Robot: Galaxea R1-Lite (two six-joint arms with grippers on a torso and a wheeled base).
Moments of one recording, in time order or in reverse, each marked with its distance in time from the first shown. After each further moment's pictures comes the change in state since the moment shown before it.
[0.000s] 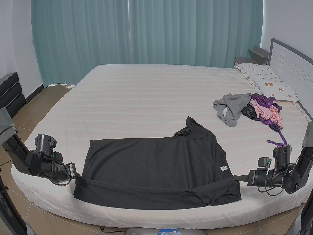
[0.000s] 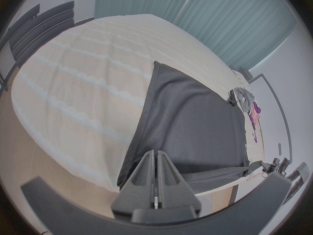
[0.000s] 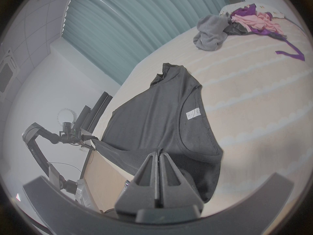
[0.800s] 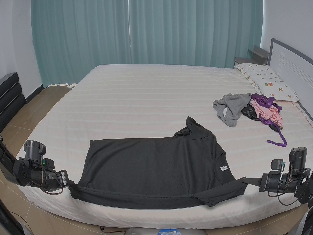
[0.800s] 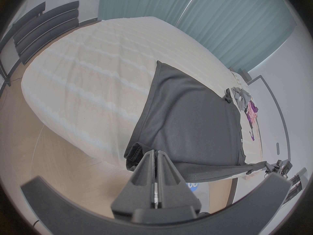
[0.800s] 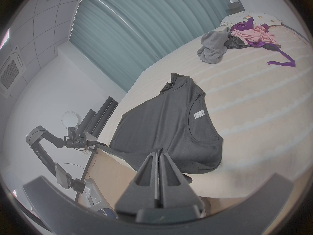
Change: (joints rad) left arm 0.029 -0.182 0.180 -0.001 -0.007 -0.001; right arm -0.002 -0.277 0.189 -0.012 0.001 0.040
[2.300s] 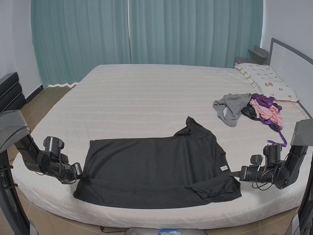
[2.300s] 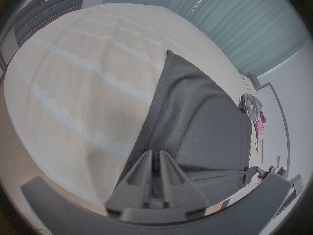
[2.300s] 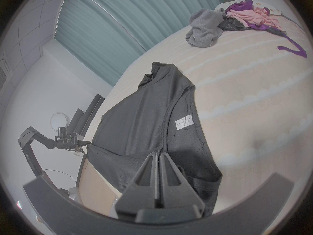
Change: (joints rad) left arm -0.030 0.353 -0.297 -0.003 0.009 -0.092; right arm 0.024 0.423 -0.336 0.013 -0.073 0.000
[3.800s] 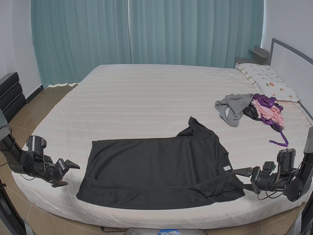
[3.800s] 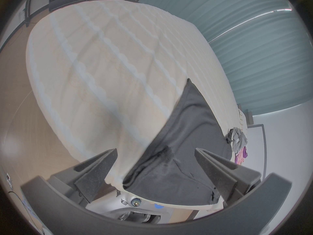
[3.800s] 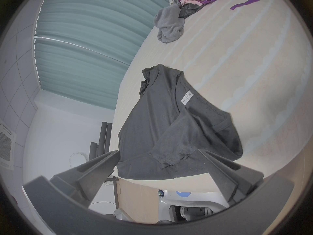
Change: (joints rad) left arm 0.125 -0.164 0.126 0.000 -0.106 -0.253; right arm 0.007 -0.180 0.284 -0.189 0.004 0.482
